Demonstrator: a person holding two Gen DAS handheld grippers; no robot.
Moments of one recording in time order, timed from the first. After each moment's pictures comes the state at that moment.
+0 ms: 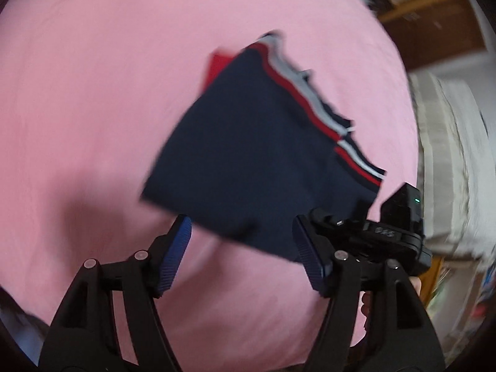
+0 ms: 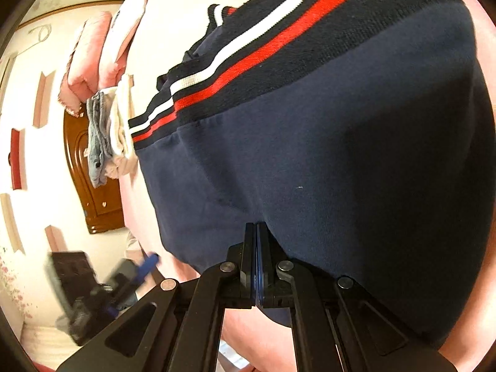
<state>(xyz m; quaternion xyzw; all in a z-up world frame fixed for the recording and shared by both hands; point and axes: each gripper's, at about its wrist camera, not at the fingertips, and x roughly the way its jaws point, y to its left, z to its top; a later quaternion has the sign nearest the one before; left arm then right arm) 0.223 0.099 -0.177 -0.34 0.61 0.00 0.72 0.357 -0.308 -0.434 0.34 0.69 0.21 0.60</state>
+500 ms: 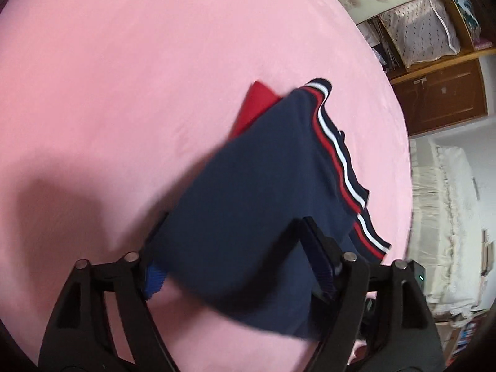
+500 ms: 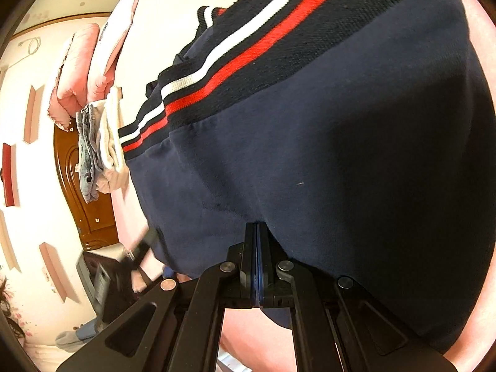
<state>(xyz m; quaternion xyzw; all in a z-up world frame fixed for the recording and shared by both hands) 0.242 0.113 -0.226 -0.41 0.51 0.06 0.76 0.350 -0.295 -0.439 0.35 0.69 0.18 0.61</state>
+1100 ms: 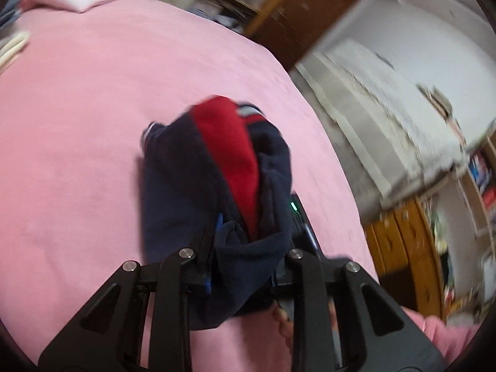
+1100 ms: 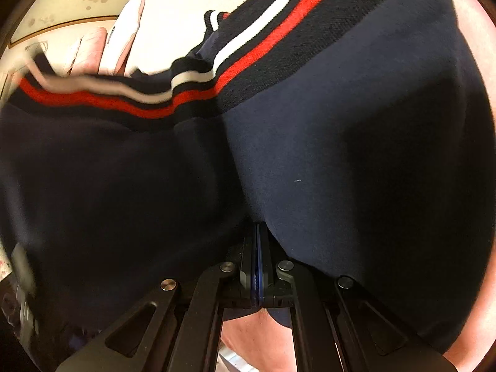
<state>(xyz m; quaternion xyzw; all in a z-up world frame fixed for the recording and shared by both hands) 0.232 -0.027 -0.102 -0.21 0.43 -0.24 0.84 0.346 -0.308 -0.436 0.37 0.68 0.21 0.60</state>
